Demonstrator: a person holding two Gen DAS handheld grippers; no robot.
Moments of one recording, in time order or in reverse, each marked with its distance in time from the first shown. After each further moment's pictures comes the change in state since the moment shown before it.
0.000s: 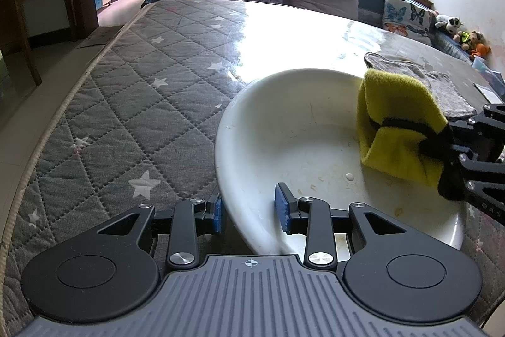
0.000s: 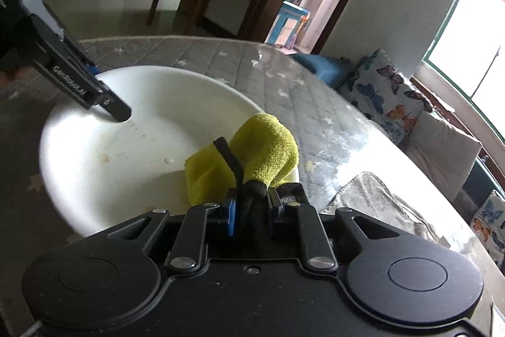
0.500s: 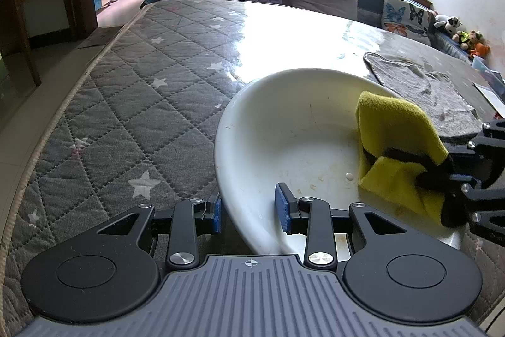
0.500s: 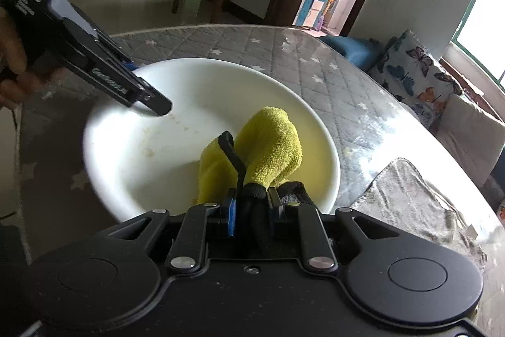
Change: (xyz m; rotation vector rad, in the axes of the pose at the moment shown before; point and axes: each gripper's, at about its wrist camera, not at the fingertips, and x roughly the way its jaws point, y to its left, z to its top) left arm -0.003 -0.004 -0.001 0.000 0.000 -0.002; right arm -0.014 0.011 0.007 0.024 0.062 0.134
